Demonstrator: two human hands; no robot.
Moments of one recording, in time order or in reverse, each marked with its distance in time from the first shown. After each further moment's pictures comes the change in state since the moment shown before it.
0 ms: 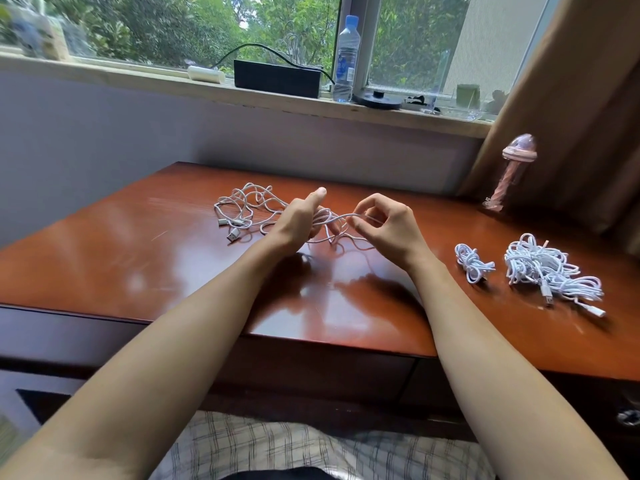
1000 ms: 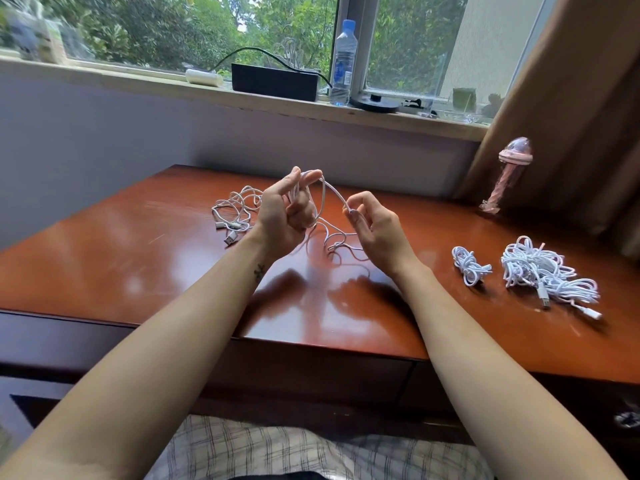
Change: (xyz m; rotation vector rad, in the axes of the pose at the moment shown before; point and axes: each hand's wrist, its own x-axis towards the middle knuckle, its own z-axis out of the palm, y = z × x) left_hand 0.006 0.009 -0.010 -0.868 0.015 -0.030; right_hand -0.001 -0.008 0.014 -0.020 0.029 -0.089
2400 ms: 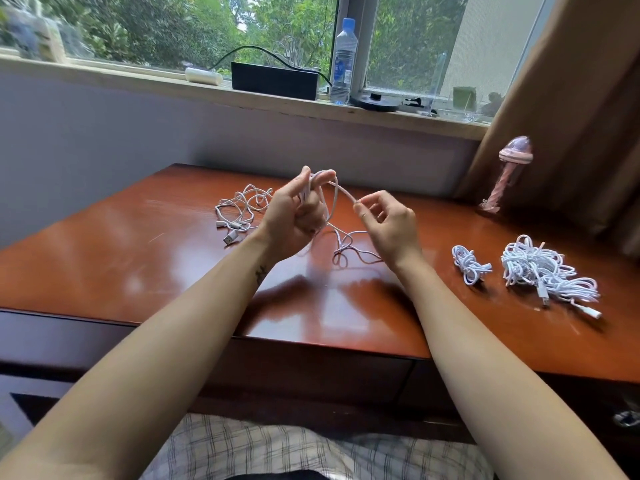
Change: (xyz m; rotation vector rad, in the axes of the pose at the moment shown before) left_hand -0.003 -0.004 0.010 -0.010 -0.147 -0.075; right_hand 0.005 0.015 -0.003 -0.065 0.204 0.157
